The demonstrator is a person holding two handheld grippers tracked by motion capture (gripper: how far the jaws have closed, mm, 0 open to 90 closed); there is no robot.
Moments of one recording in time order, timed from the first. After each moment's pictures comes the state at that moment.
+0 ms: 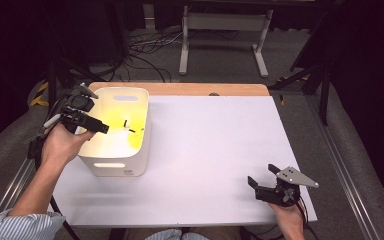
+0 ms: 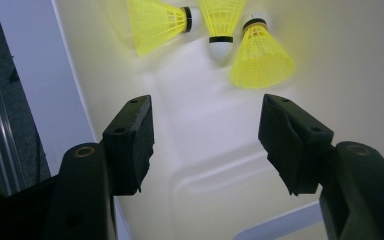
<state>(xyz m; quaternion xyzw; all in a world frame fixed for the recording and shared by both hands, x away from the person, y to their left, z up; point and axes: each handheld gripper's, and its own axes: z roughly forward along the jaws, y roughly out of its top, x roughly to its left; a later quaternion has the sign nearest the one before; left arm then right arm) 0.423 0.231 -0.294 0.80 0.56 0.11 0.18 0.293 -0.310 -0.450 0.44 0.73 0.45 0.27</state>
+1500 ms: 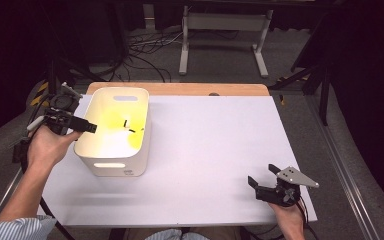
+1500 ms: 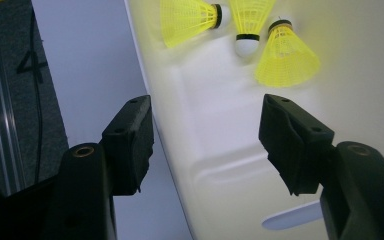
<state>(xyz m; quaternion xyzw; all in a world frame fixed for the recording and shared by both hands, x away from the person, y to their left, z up) 0.416 0.261 -0.293 0.78 0.59 0.11 0.19 0.293 -0.311 -0.450 0.44 0.72 0.45 0.27</state>
